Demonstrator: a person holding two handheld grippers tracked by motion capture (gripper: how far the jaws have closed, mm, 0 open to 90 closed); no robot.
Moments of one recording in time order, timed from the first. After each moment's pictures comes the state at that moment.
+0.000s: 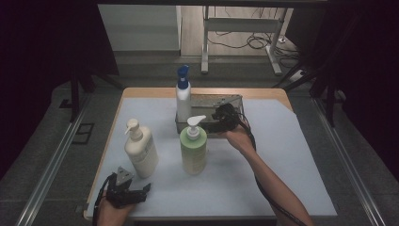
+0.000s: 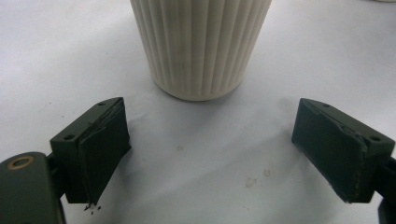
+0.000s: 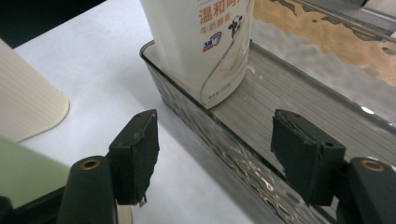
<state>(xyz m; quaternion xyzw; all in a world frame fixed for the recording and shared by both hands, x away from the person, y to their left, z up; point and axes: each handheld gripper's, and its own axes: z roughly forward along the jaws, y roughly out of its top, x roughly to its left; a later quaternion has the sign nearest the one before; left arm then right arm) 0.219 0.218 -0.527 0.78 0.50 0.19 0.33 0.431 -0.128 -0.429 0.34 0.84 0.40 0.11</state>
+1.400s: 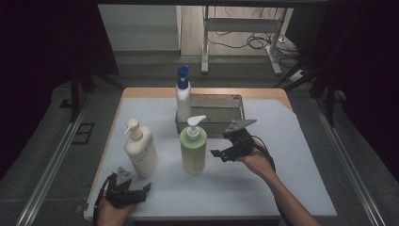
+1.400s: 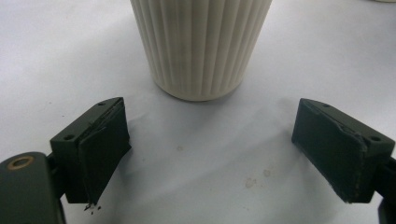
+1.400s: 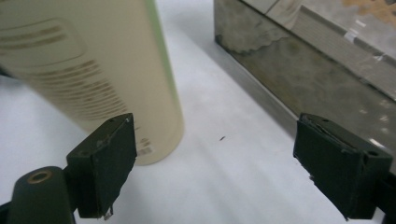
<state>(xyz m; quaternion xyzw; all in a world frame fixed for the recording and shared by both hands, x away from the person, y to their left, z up) 0.219 0.217 -0.527 0.78 0.50 0.19 0.33 0.357 -0.167 -0.442 0.27 0.87 0.40 0.09</state>
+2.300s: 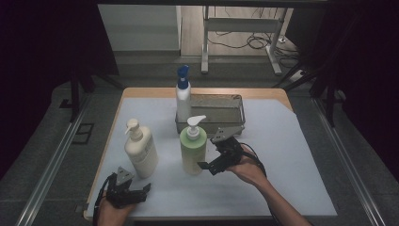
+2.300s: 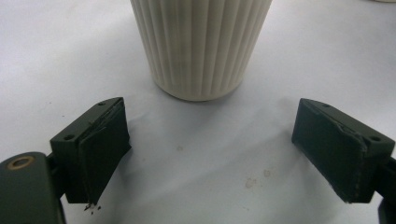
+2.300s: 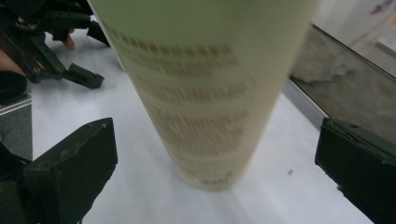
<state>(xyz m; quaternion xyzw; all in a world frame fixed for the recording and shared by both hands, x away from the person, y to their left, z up) 0.219 0.218 -0.527 0.78 0.50 0.19 0.33 0.327 -0.127 -0.432 0.21 0.88 0.43 0.06</state>
